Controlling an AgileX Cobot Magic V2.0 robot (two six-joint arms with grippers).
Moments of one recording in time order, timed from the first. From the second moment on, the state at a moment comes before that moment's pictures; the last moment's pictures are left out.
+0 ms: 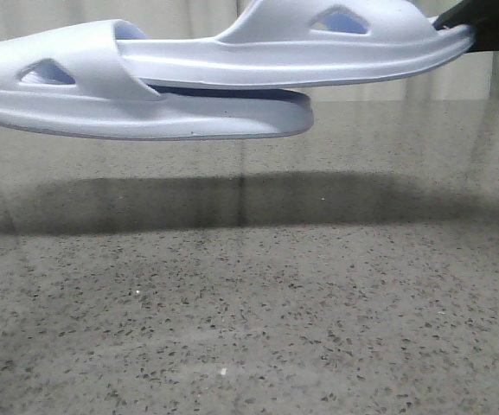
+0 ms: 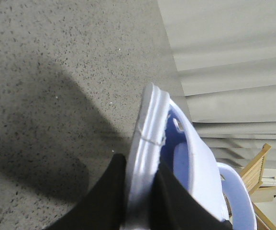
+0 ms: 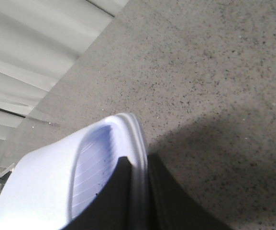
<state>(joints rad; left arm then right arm) -0.14 0.95 -0.41 -1.78 0.57 0.59 0.46 0.99 -0.60 0.65 0.04 0.28</state>
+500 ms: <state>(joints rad) -0.14 0.95 -0.41 -1.78 0.67 0.56 0.51 1.05 -0.60 0.66 -0.02 0.27</state>
